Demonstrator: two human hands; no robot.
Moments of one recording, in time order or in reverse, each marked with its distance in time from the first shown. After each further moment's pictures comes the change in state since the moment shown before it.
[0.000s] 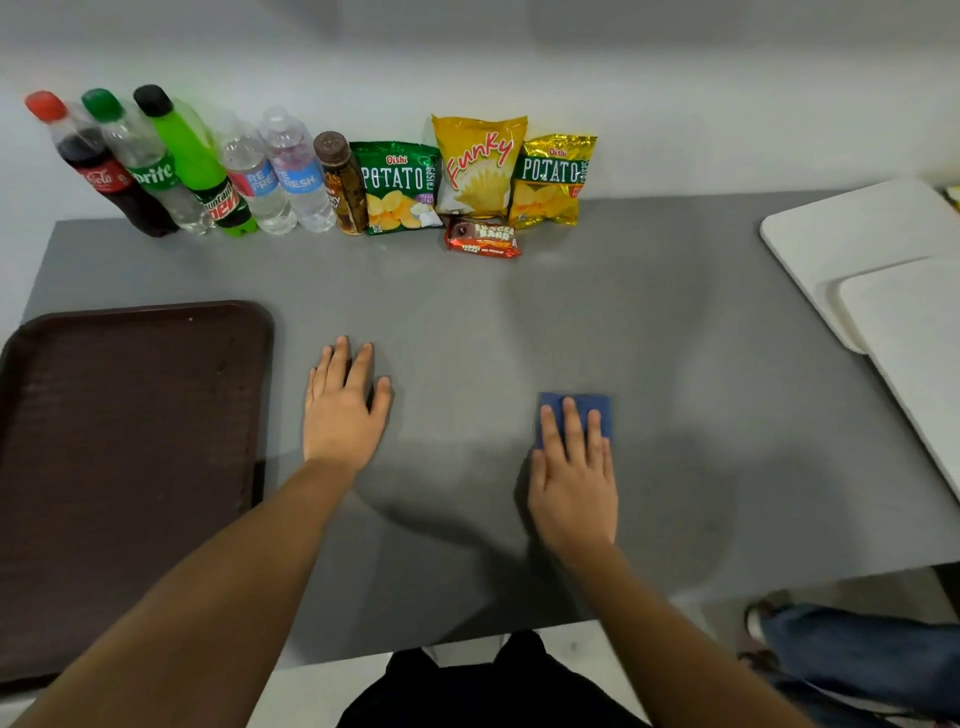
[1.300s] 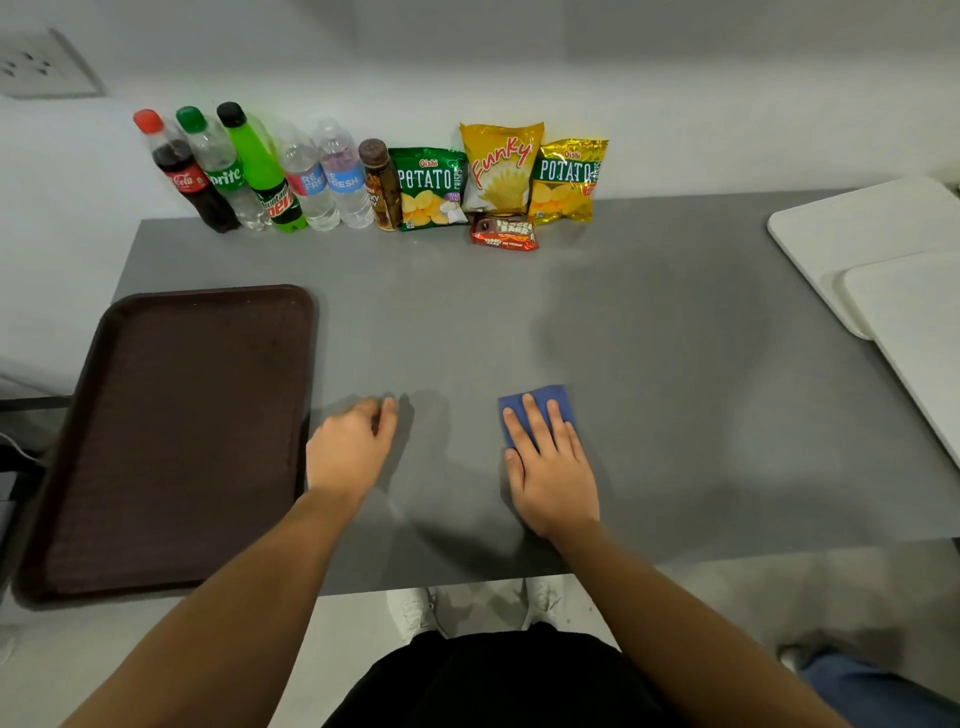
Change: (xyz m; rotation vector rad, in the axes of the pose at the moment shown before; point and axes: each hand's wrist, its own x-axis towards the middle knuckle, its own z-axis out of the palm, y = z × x) left_hand -0.089 0.004 -0.054 0.075 0.095 -0.079; right_hand -0.034 -0.021 0.003 -0.002 -0.015 -0.306
